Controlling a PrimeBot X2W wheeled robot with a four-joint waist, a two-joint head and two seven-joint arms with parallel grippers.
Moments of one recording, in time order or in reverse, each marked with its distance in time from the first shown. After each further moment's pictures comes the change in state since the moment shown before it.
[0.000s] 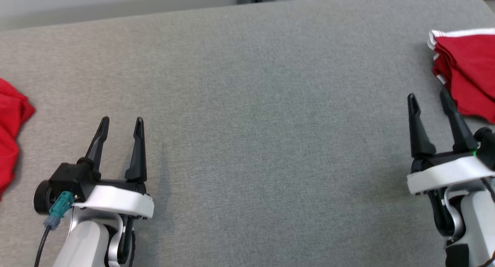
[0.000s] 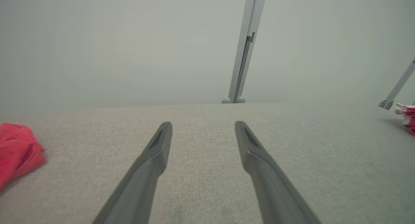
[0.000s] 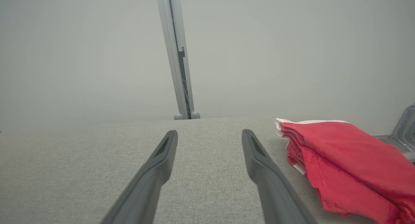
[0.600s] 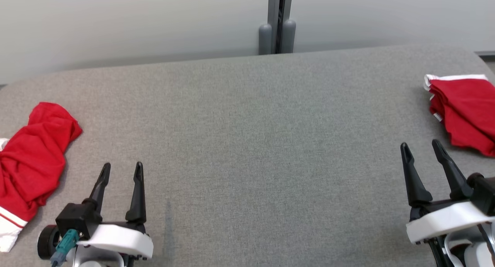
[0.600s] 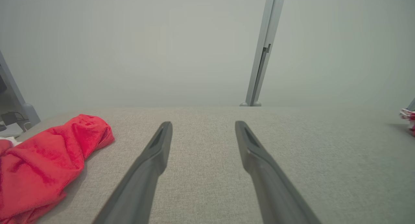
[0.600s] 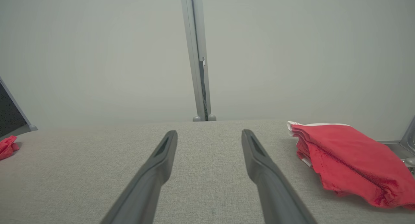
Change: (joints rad) left arm 0.153 0.003 0.002 -0.007 -0.012 0.029 -0.003; right arm 0.240 0.047 -0.047 -0.206 -0.048 0.000 0.126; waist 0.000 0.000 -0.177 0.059
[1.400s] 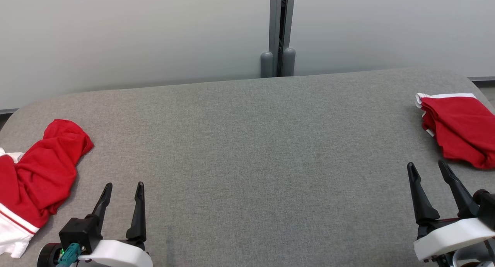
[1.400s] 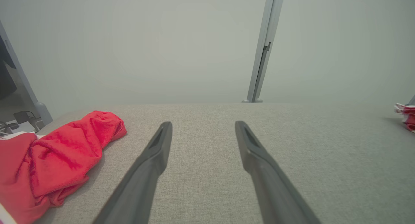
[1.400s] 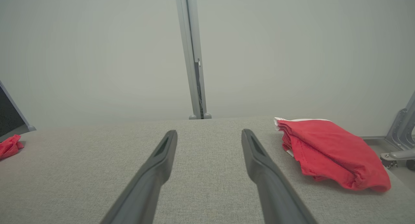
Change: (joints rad) left arm 0.088 0.023 -0.018 -0.033 -0.012 0.026 0.047; right arm 0.110 0.004 -0.041 -0.063 -0.003 0.000 0.070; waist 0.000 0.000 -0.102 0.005
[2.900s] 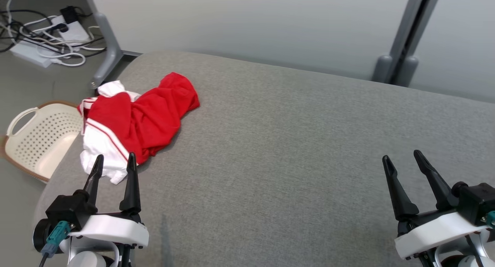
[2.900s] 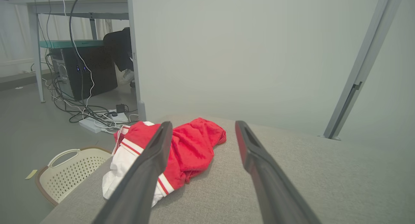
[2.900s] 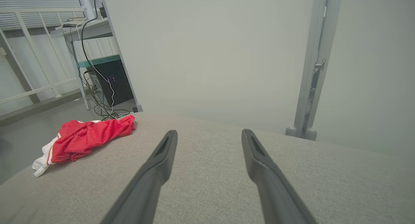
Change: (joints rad) left arm -0.118 -0.023 0.032 0.061 -0.037 -0.027 -0.060; right arm -0.017 0.014 0.083 -0.084 -0.003 0.000 0.041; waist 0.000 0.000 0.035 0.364
